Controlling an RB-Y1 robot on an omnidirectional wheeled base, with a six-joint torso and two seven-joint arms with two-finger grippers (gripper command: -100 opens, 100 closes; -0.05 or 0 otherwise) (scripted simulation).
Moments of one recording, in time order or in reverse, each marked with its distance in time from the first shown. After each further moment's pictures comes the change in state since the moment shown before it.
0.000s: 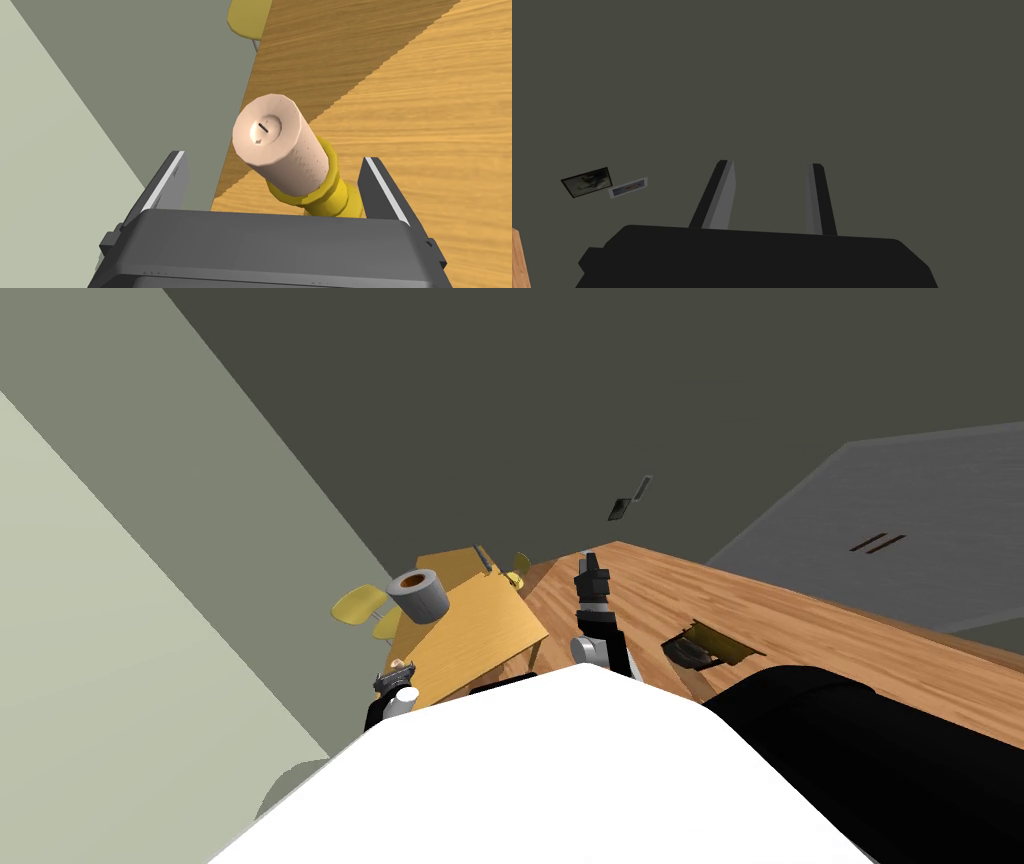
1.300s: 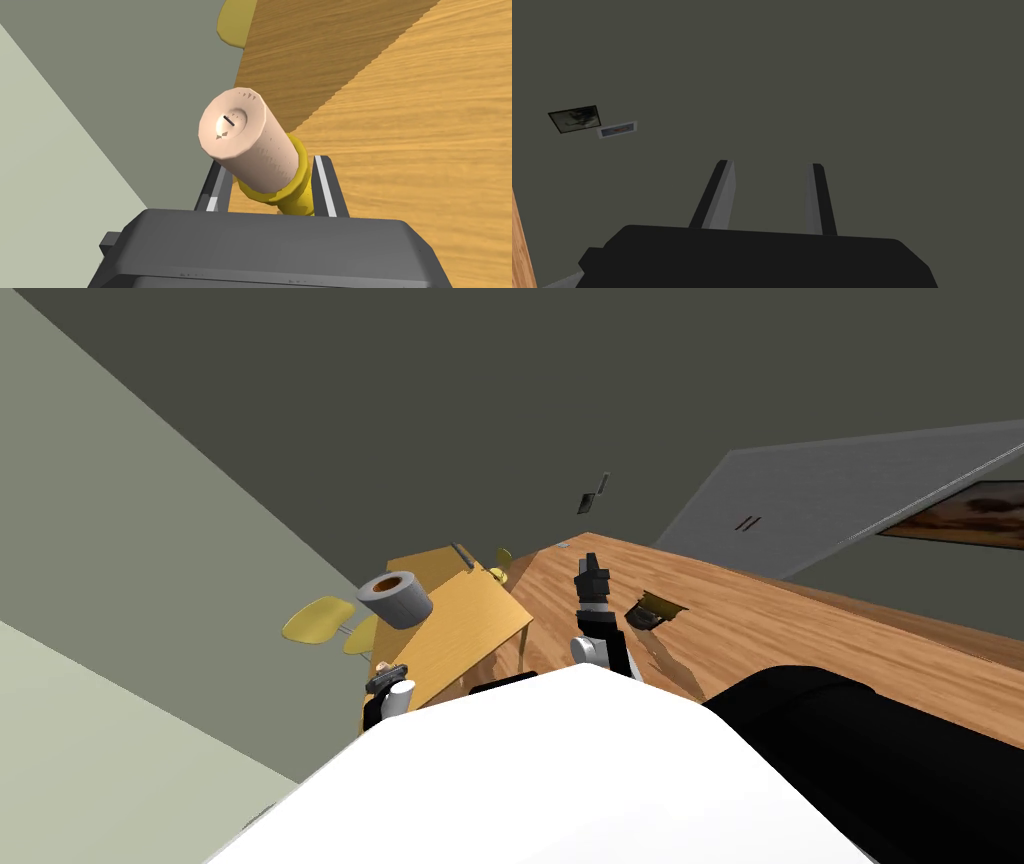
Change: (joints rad) left arm -0.087 0.012 0.074 0.088 0.156 -0.070 -0.139; right arm -0.001 0.000 0.000 0.000 0.000 0.000 0.000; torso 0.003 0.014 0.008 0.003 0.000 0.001
